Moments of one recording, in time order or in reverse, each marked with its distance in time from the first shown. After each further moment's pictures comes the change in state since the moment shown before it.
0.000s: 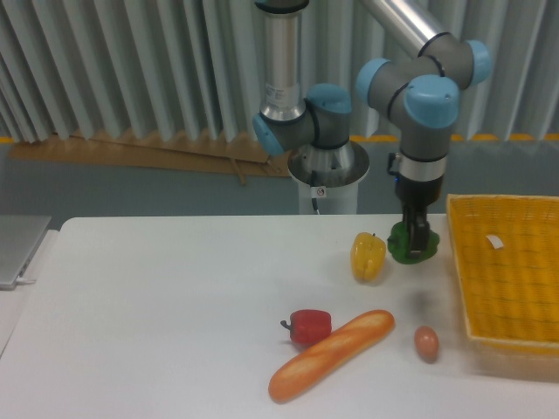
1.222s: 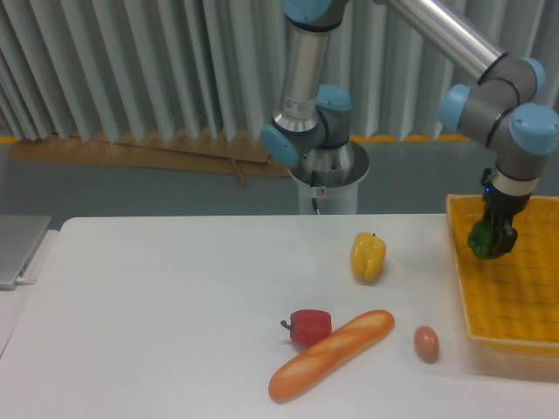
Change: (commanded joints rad) arm 0.311 -0.051 0.014 0.025 0.074 0.420
